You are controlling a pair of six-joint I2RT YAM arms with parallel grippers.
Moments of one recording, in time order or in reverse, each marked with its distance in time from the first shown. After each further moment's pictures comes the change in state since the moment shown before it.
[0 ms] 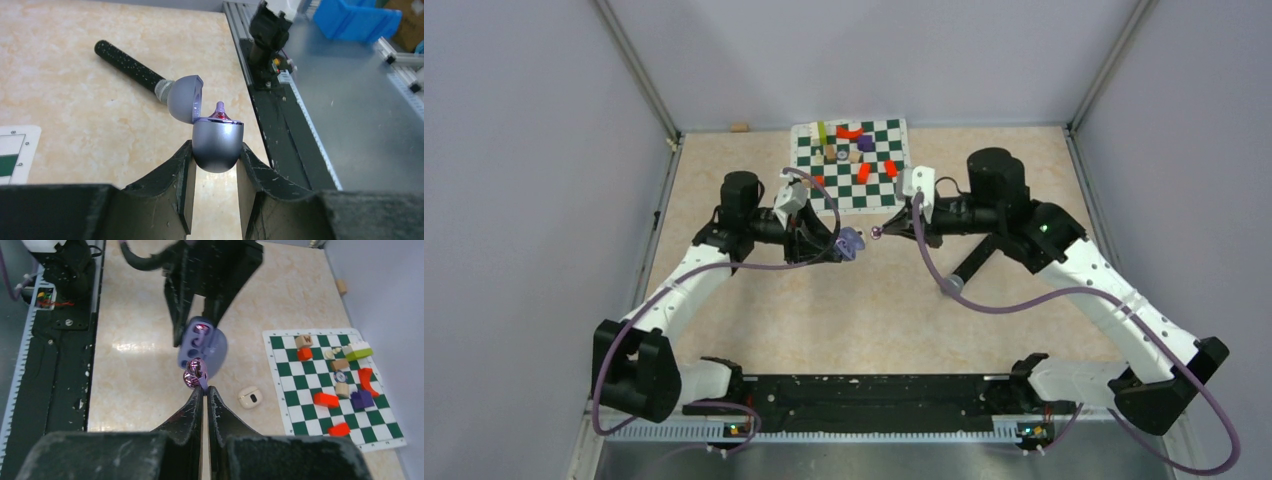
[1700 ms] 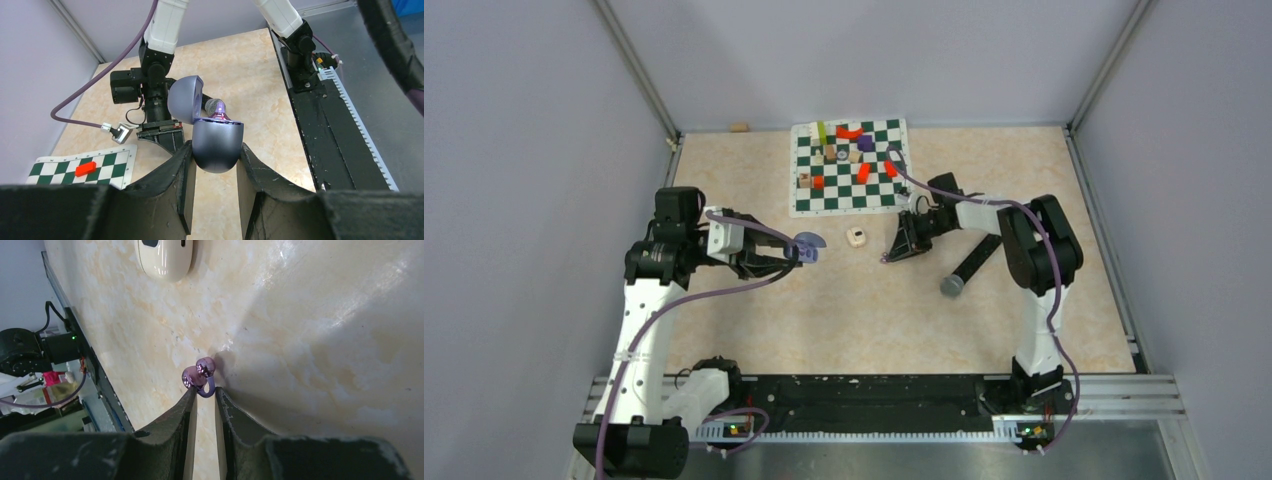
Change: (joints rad) left arm 0.248 -0.303 0.148 -0.681 0.105 0.652; right arm -0.296 0.874 -0.123 0.264 -0.169 0.689
